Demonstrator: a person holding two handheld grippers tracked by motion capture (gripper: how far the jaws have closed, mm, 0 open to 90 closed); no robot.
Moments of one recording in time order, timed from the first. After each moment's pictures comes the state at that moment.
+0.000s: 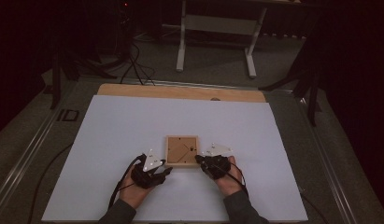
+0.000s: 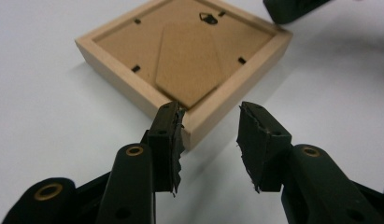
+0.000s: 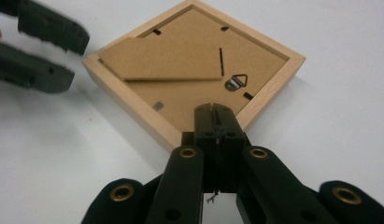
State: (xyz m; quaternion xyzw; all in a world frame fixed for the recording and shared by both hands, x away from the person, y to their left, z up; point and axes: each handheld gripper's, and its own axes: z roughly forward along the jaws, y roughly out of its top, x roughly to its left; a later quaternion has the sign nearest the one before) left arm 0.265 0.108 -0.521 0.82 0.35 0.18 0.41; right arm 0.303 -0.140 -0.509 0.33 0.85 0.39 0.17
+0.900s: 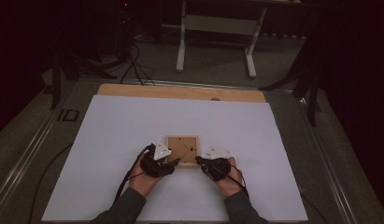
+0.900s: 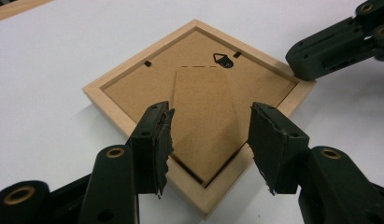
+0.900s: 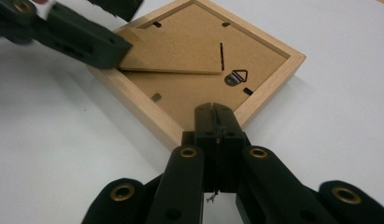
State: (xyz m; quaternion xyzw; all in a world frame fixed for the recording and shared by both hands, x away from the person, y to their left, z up) left arm 0.294 0.084 -0.514 0.82 0.35 0.20 0.40; right arm 0.301 -0.142 -0.515 0.31 0.85 0.39 0.18
